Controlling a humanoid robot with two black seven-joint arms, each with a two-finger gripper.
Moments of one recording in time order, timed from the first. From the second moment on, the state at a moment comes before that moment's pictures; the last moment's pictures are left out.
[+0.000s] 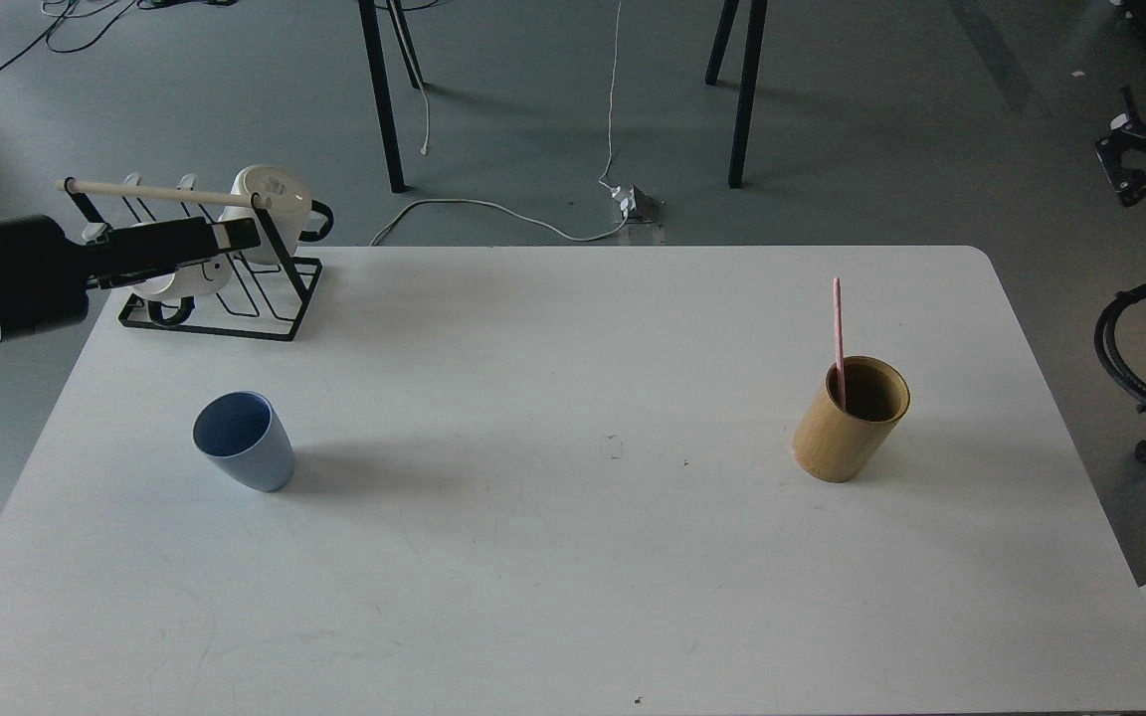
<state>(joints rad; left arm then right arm) -0.72 1.09 -0.55 -1.33 1.46 -0.38 -0.44 0.74 -0.58 0.91 0.57 0.31 0.49 0.27</state>
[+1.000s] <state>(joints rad) -0.70 0.83 -0.29 -0.91 1.84 -0.17 -0.49 0.74 -0.60 0.91 0.57 0.31 0.49 0.27</state>
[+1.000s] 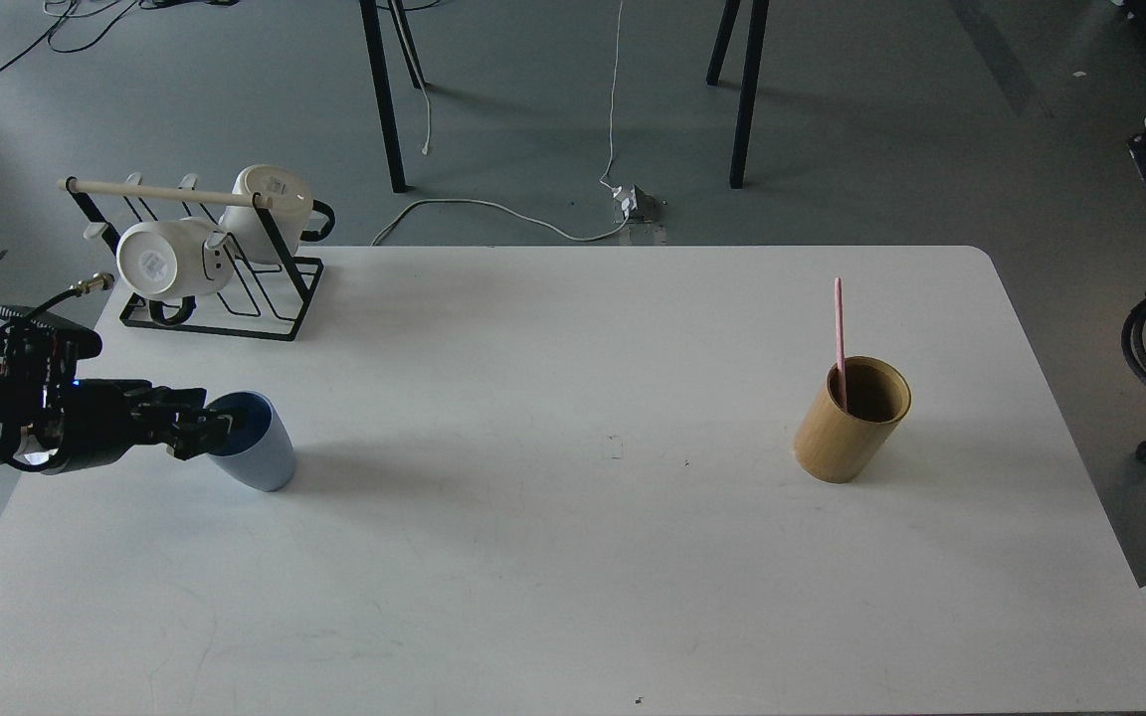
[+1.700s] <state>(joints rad) -0.92 0.77 -0.29 -0.99 1.84 -0.38 -0.49 0.74 -0.61 0.91 0.57 0.30 0.49 0.27</state>
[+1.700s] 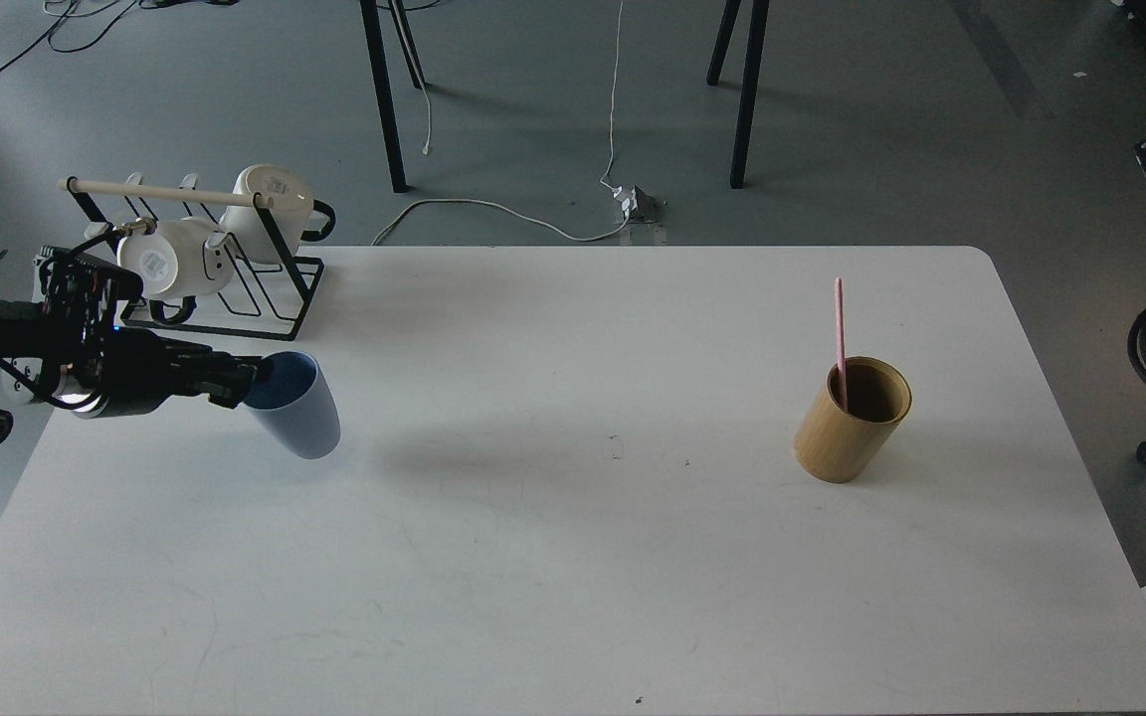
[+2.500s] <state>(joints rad) -1.09 0.11 -0.15 -1.02 2.18 -0.49 -0.34 0.81 -0.73 0.88 0.57 0.30 0.49 0.27</state>
